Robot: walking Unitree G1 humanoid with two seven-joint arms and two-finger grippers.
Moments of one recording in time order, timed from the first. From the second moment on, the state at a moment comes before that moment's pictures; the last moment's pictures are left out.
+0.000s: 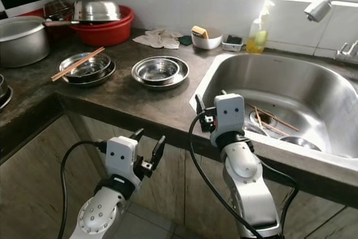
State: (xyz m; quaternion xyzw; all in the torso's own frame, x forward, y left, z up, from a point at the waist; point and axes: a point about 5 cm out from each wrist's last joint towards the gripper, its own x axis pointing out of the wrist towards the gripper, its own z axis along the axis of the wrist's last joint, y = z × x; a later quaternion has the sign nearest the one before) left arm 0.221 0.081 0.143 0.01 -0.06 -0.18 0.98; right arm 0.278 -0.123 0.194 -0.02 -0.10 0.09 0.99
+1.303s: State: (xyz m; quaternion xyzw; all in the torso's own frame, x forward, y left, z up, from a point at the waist) left arm 0.225 0.087 0.141 0.04 -0.06 -0.16 0.98; right arm 0.306 -0.131 0.220 -0.01 -0.13 0.10 0.99
